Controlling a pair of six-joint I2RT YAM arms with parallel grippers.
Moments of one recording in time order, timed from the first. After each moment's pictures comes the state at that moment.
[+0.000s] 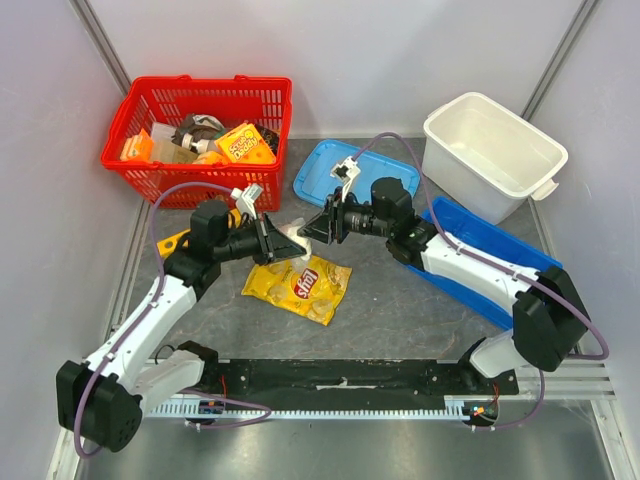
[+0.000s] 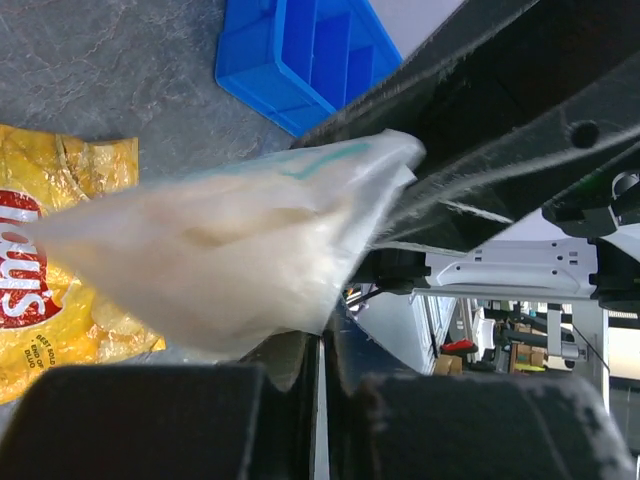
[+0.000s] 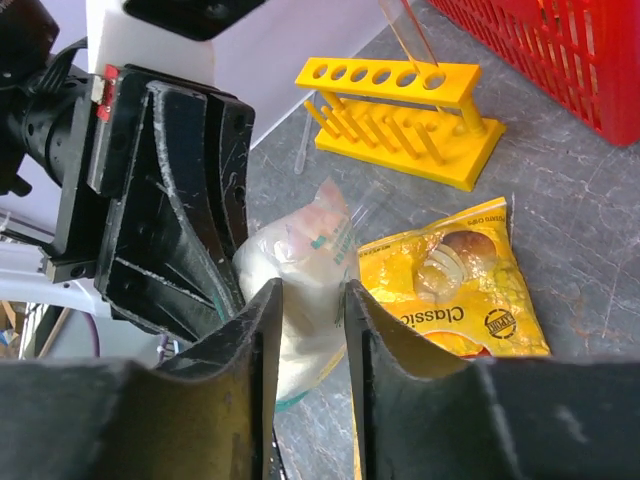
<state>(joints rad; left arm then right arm) -0.37 0.99 0.76 -0.20 0.72 -0.83 0.72 1.46 1.03 0.26 -0.54 0.47</state>
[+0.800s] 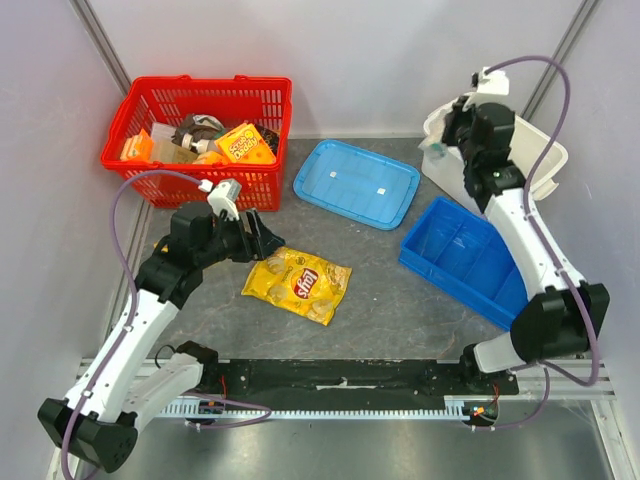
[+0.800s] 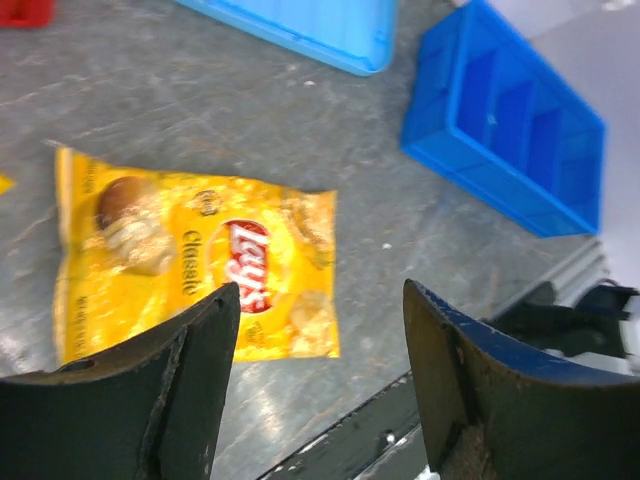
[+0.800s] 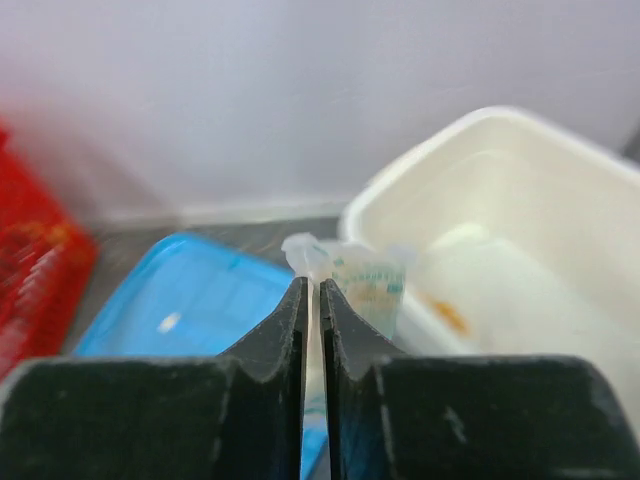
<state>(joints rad) -0.37 0.88 0.91 -0.52 0.34 -0.49 0.18 1.43 1.34 -0.03 0.10 0.18</state>
